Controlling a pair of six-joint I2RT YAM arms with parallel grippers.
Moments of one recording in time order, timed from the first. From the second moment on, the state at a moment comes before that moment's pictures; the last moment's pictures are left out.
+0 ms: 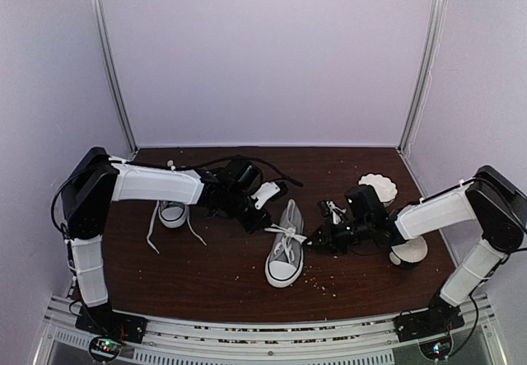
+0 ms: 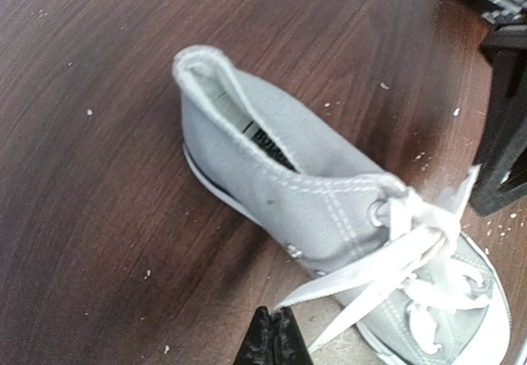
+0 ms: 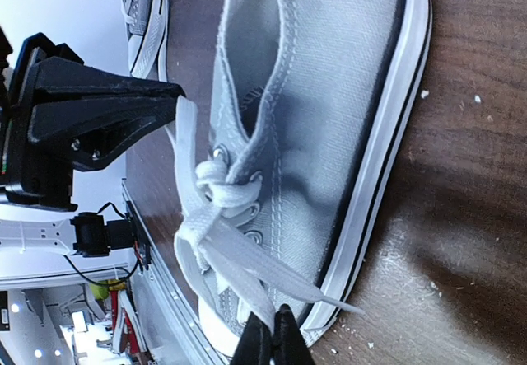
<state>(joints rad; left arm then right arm) -0.87 1.97 1.37 -0.32 0.20 0.09 0.67 1.60 0.61 0.30 -0.58 0.90</state>
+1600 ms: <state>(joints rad) -0.80 2.06 1.33 -0.23 0.20 0.08 0.71 1.65 0.65 0.07 -0.56 0.65</state>
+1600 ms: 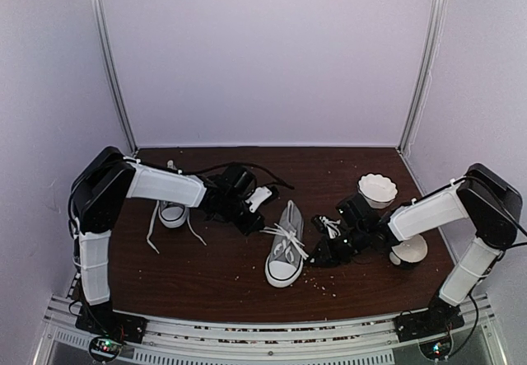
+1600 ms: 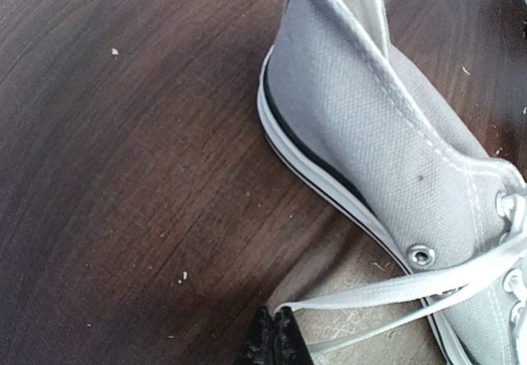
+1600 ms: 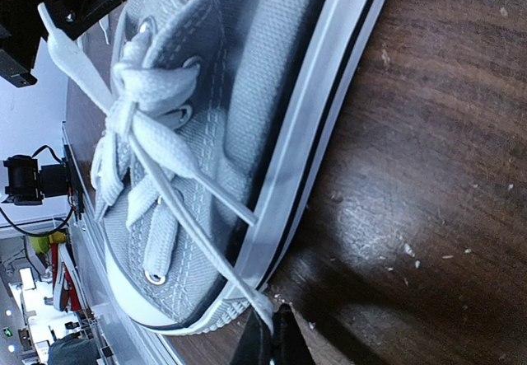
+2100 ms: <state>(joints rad) -0.79 2.08 1.32 -0.21 0.21 0.08 0.71 1.67 0.65 0.09 -0.56 0.62</state>
